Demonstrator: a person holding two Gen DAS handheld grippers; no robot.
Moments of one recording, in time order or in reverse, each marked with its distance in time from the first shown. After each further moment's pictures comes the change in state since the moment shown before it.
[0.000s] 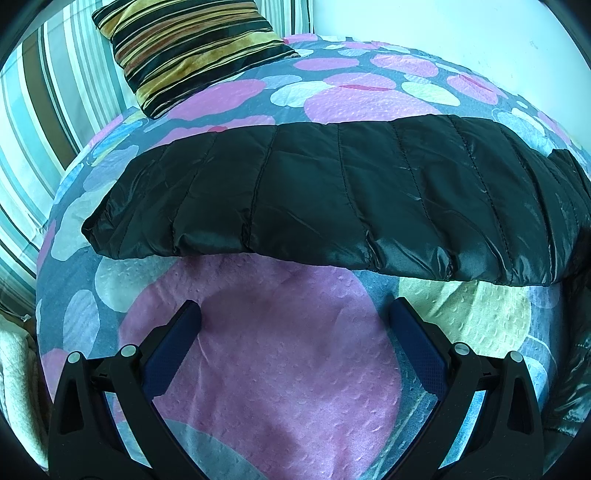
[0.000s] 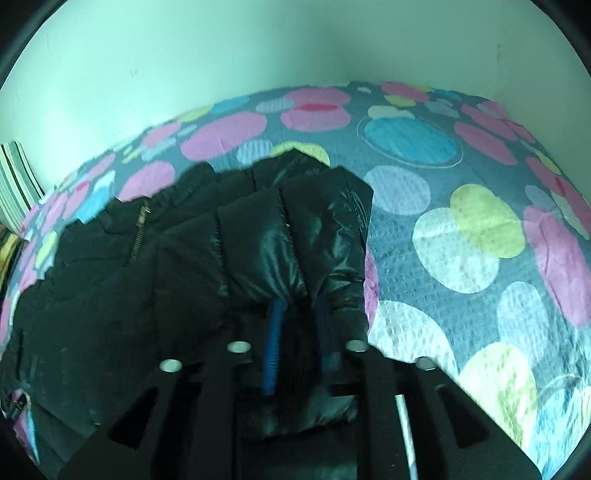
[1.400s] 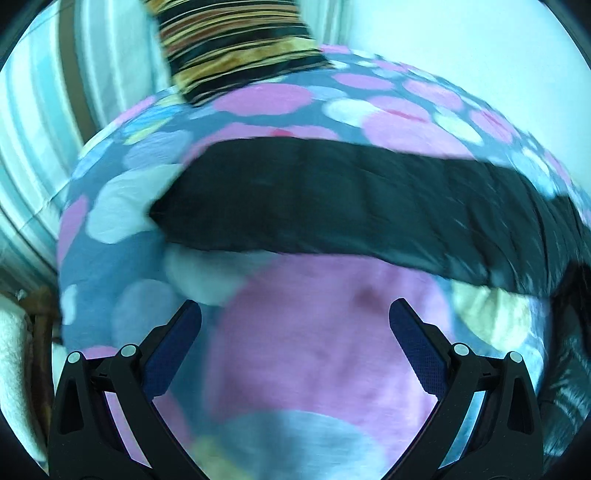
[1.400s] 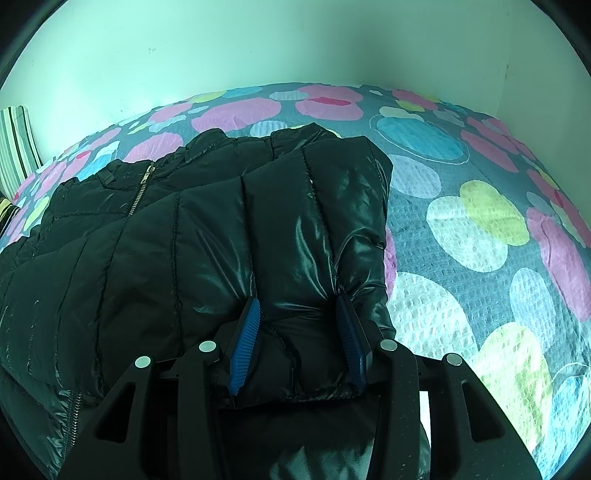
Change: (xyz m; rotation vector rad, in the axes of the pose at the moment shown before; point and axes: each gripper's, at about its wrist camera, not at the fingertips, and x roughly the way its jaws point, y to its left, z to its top) left arm -0.020 0.082 0.000 -0.145 -0.010 -0.046; right arm 0.022 0.020 -0.033 -0.096 -0.017 -0.067
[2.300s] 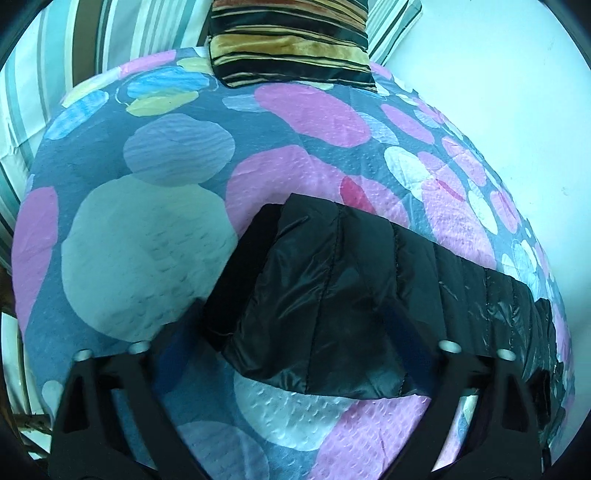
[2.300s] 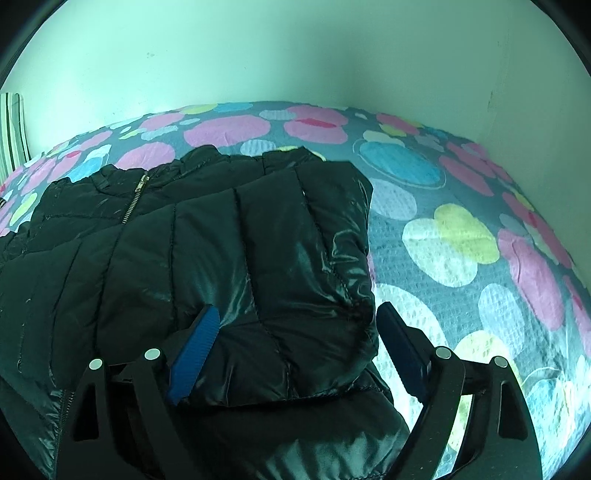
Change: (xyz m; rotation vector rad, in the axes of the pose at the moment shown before) left arm 0.053 0.080 0.068 -0.228 0.052 -0.217; right arm -0.011 0.008 0.002 -0.027 -0.062 -0.105
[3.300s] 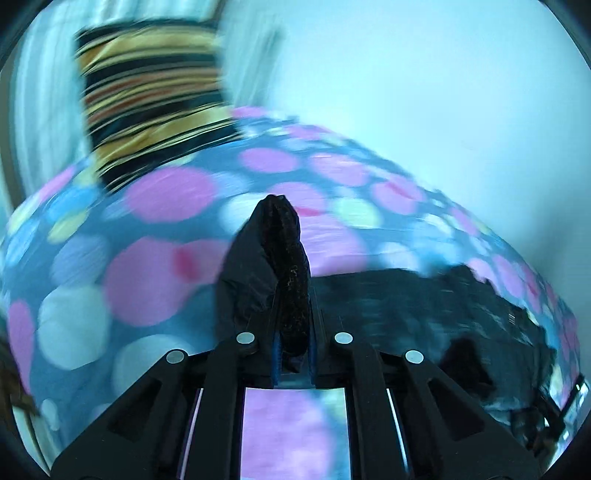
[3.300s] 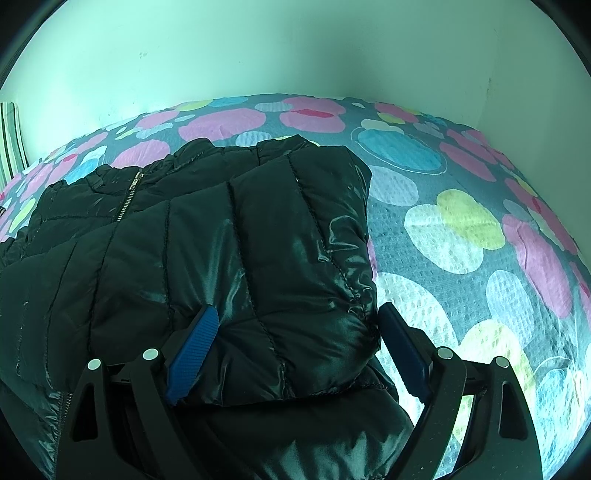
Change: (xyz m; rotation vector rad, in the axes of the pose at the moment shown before) left arm -0.084 -0.152 -0.016 0.355 -0.165 -0.196; right arm 0.004 -0.003 -0.007 0.030 0.012 0.010
